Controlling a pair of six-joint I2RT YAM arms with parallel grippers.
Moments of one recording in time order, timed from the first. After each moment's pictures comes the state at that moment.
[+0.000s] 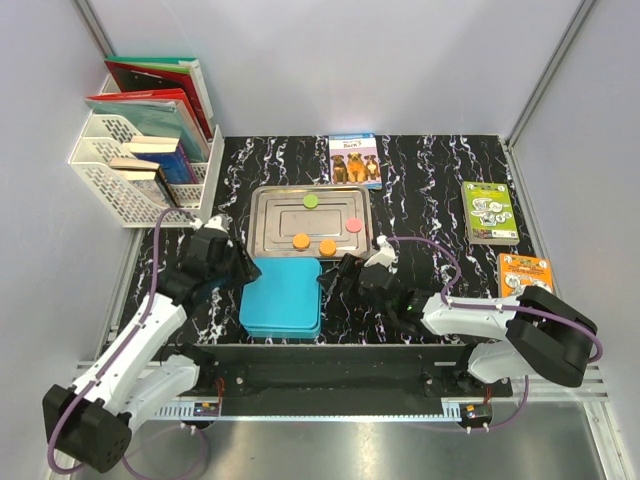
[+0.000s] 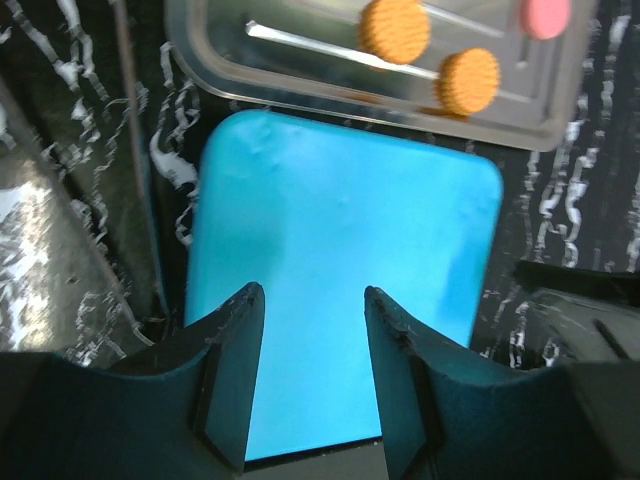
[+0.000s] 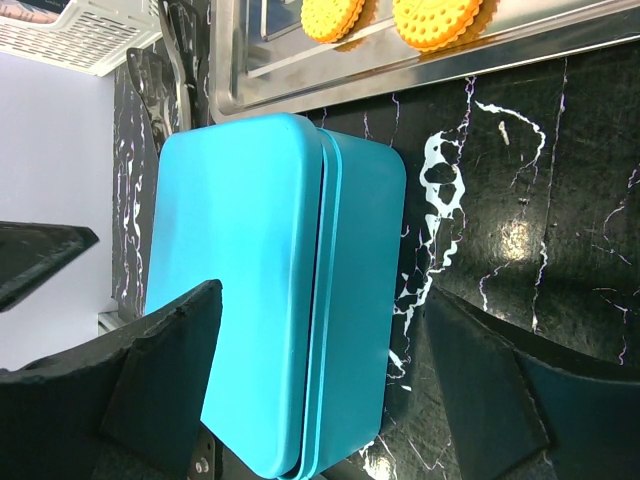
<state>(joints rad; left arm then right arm) -0.39 0.85 0.69 -0.63 0.00 -0.67 1.00 1.35 0.49 0.38 0.30 1.10</state>
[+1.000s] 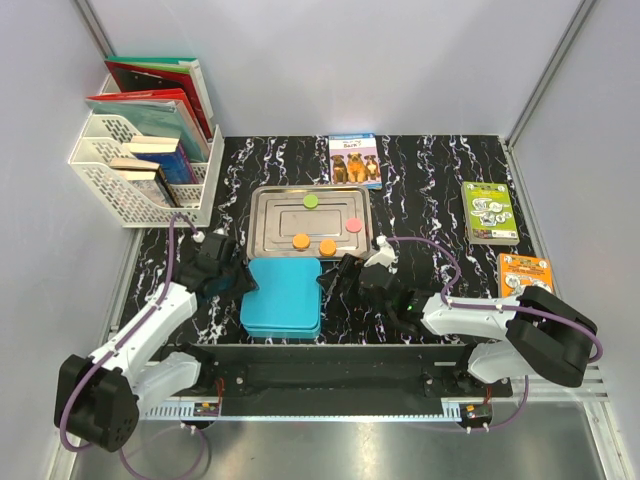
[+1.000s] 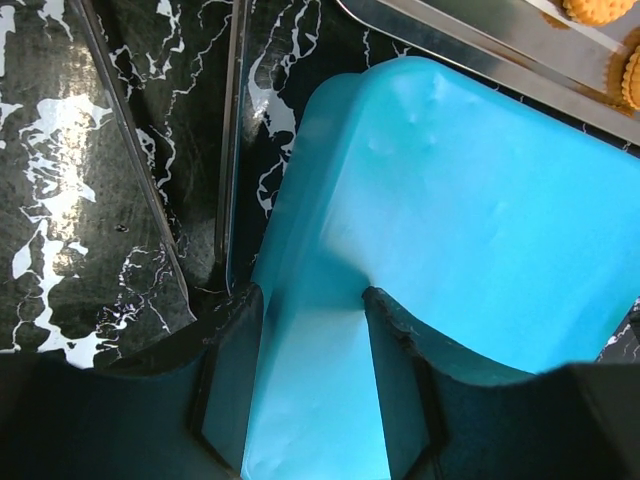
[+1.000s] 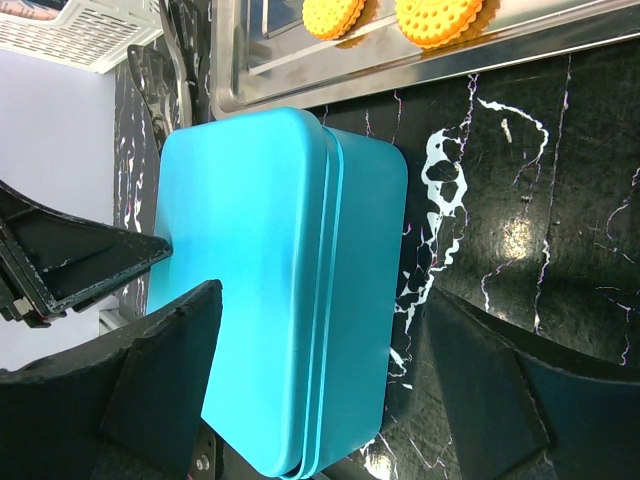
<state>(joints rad) -0.36 0.99 0.62 -0.66 -0.04 -0.75 1.00 1.35 0.49 0.38 0.30 1.10</state>
